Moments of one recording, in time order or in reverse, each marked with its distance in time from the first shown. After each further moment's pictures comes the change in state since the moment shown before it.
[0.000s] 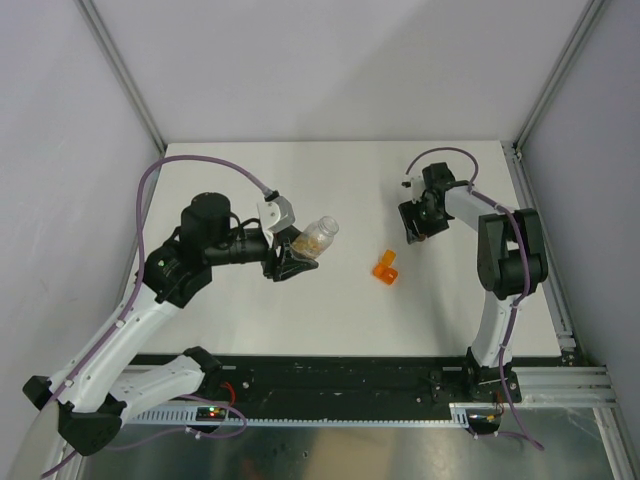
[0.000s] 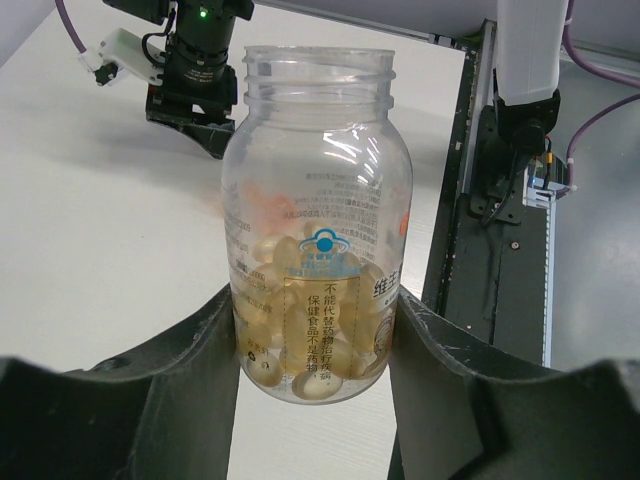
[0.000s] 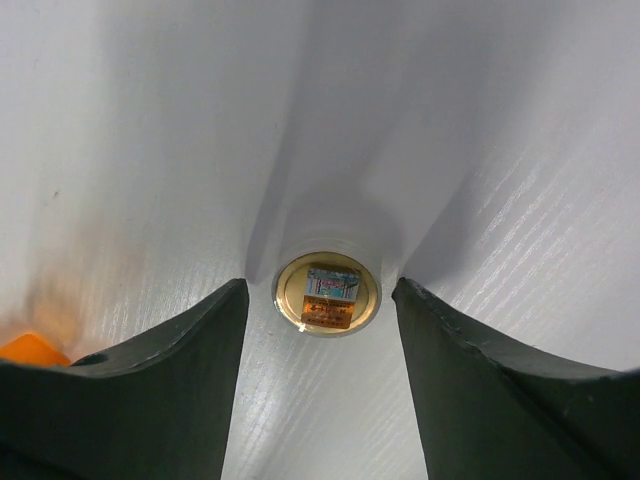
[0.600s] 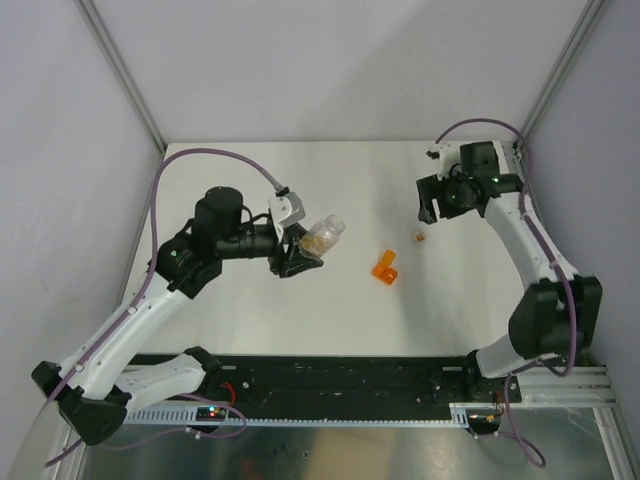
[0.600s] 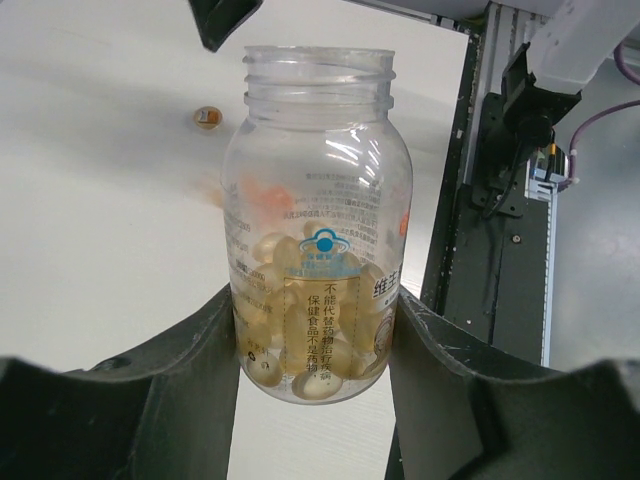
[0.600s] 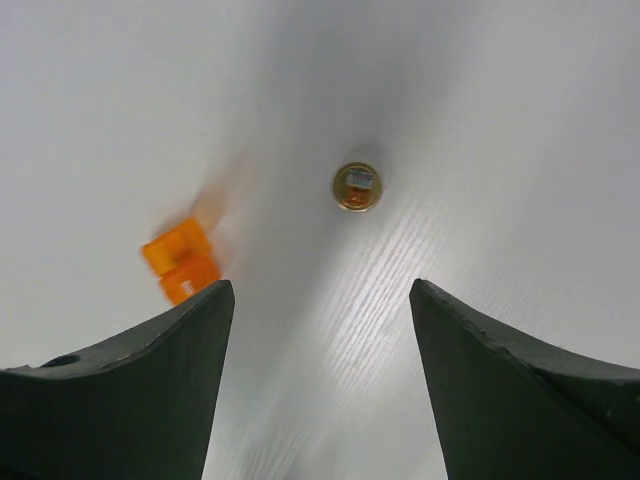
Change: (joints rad) left arm 0.000 0.055 0.004 0.000 0.003 0.000; right arm -0.036 -0.394 -0.002 -0.146 -0.090 -0.005
